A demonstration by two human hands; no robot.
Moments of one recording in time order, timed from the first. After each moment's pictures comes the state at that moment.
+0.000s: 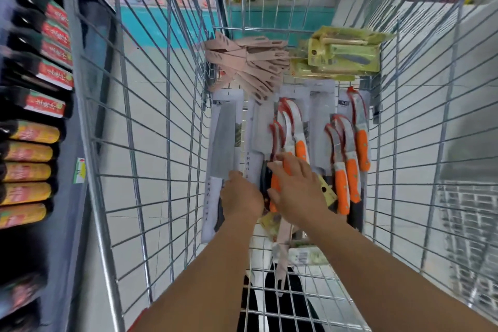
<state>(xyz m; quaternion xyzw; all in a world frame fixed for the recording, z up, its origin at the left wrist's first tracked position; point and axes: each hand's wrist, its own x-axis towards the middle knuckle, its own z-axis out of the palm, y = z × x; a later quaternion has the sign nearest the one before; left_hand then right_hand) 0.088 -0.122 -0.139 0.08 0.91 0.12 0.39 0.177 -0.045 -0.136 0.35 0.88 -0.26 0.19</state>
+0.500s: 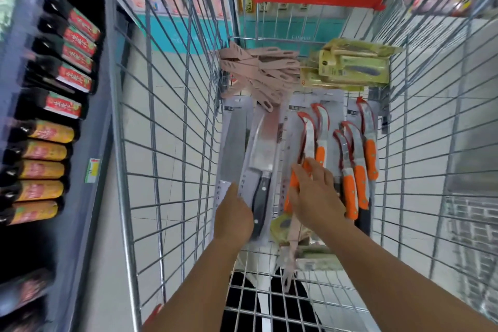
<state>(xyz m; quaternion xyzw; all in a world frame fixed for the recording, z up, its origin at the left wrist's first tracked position) 0.081 -0.163 -0.120 0.04 0.87 0.24 0.42 0.186 -0.037 -0.134 0.41 0.84 -0.29 0.18</state>
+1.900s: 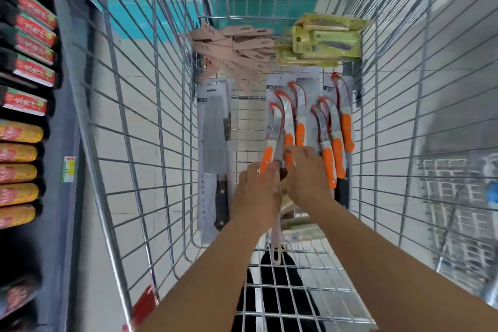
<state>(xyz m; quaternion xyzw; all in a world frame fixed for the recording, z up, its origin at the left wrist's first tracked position) 0.120 -0.137 -0.111 0.40 0.83 0.10 0.38 0.197 -0.043 -0.128 0.51 0.79 -0.33 0.09</state>
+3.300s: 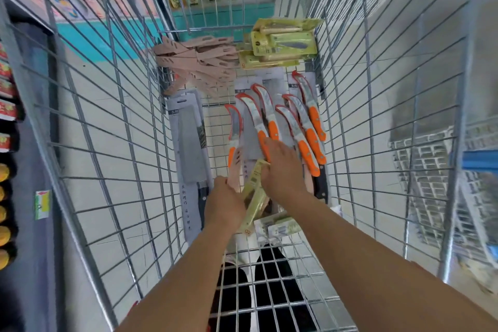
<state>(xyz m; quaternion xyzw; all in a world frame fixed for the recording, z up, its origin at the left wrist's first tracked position) 0.111 -0.149 -0.127 0.19 0.87 0.17 0.43 0.198 -0.049 -0.126 0.52 0.79 -0.33 0.04</state>
